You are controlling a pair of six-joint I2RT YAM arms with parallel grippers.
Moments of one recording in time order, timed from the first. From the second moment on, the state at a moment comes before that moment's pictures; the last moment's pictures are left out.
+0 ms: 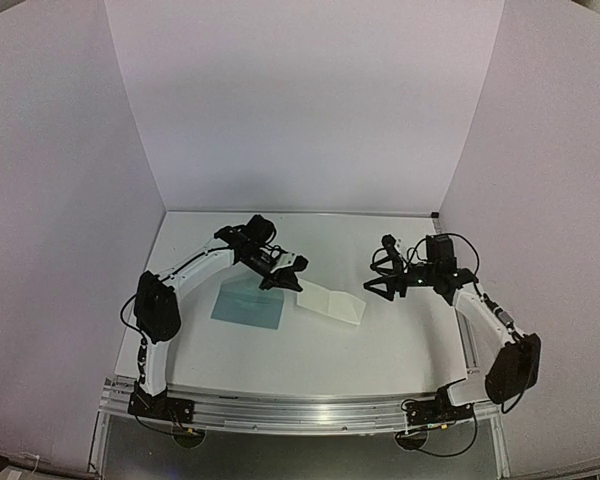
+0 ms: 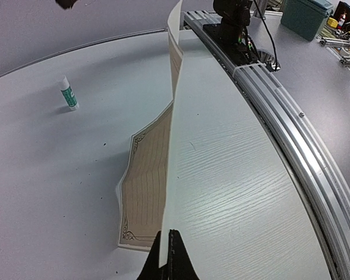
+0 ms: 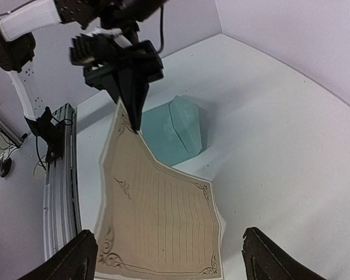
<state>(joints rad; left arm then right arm) -0.67 2.11 1.92 -0.91 0.96 1.03 0.25 1.37 1.07 -0.35 -0.95 -0.26</state>
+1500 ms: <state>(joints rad) -0.66 2.02 1.66 -0.76 0.86 0.85 0.44 1.60 0.82 0.05 -0.80 0.39</state>
